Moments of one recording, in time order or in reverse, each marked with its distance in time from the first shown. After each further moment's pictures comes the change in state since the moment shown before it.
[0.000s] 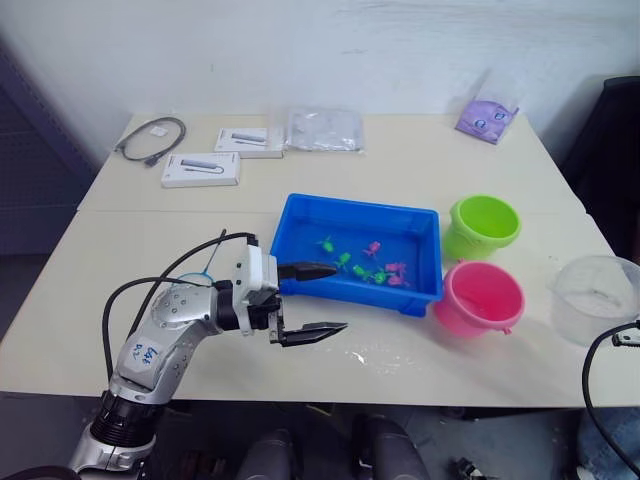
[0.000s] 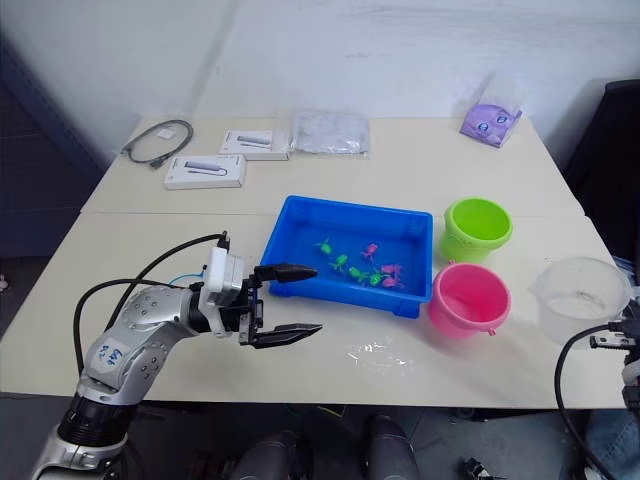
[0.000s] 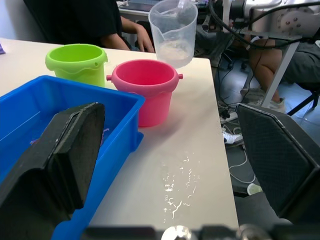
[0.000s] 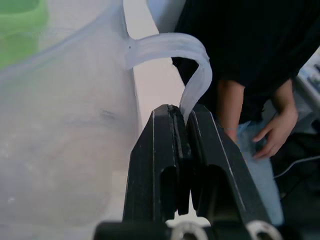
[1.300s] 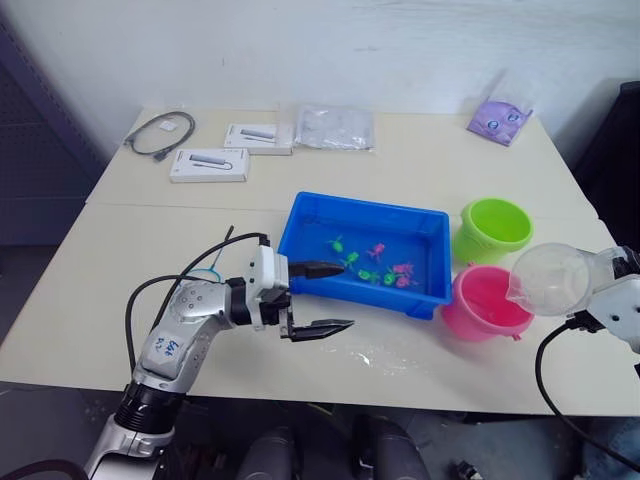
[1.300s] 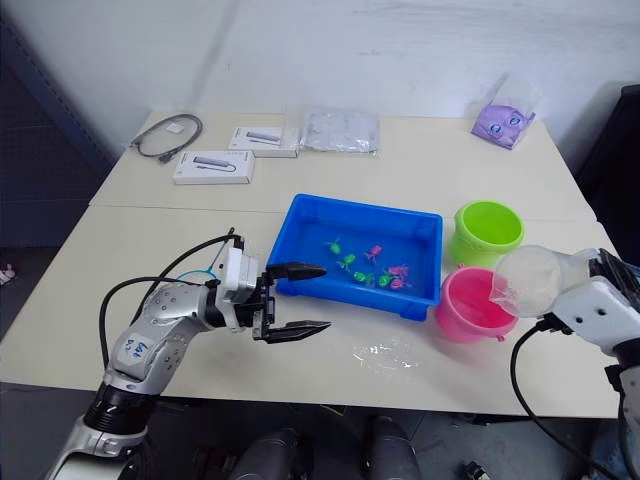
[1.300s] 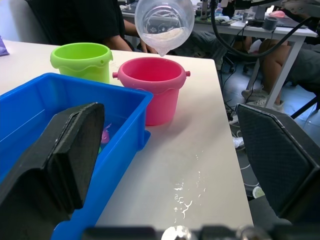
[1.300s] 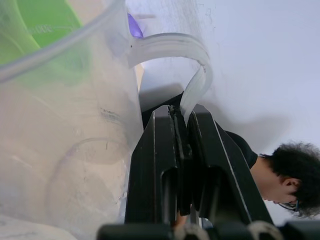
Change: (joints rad) left arm -0.047 -0.069 -0.028 0.119 0.068 -0.086 -0.048; right arm 0.004 -0.075 0.084 -0.161 -0.630 -0.171 0.011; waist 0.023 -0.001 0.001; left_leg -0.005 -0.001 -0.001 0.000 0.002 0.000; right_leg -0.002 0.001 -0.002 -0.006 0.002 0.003
